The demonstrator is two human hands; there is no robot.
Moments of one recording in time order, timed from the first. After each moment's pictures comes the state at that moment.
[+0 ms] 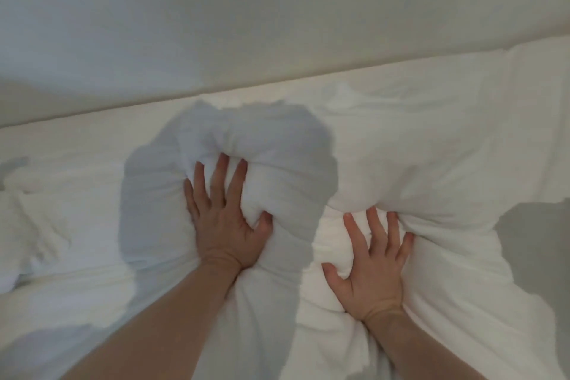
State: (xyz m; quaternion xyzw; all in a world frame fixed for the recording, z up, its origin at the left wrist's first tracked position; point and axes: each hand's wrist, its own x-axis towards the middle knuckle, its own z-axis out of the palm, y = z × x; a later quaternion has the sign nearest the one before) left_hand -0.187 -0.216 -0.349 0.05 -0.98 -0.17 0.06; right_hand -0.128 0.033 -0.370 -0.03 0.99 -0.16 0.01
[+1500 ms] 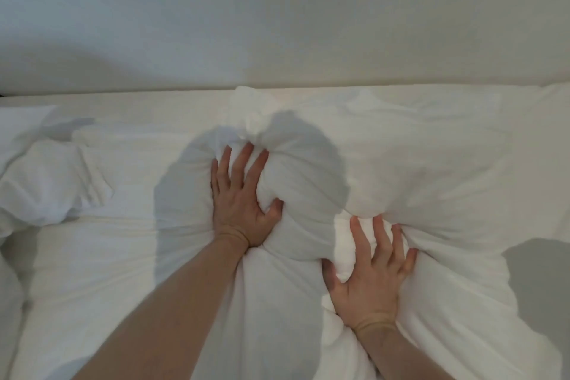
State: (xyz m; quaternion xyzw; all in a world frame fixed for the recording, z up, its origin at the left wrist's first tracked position) left_hand -0.186 -0.217 -0.354 0.06 -0.98 -0.15 0.10; right_hand -0.122 0.029 -0.358 -0.03 0.98 -0.19 -0.03
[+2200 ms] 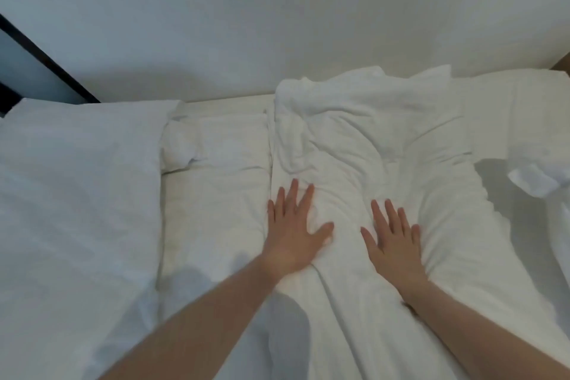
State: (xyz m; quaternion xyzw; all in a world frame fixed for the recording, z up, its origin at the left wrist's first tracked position) left_hand 0.008 -0.199 -0.266 0.03 -0.96 -0.24 -0.14; right_hand 0.014 0.033 -0.291 0.01 0.97 -0.18 0.15
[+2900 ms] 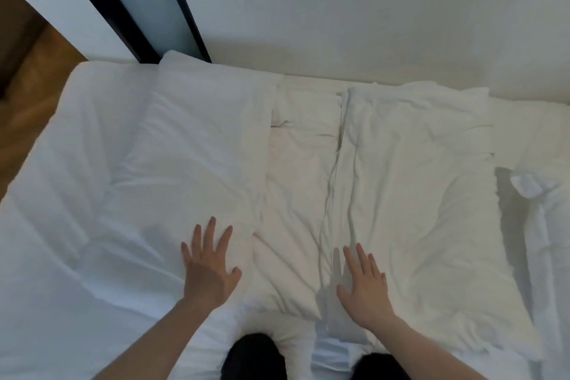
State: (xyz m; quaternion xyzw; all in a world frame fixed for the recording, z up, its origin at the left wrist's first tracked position) left_hand 0.347 -0.417 -0.140 0.22 -0.95 -0.06 -0.20; right_hand 0.244 -0.070 -0.150 -0.12 0.92 -0.12 0.37
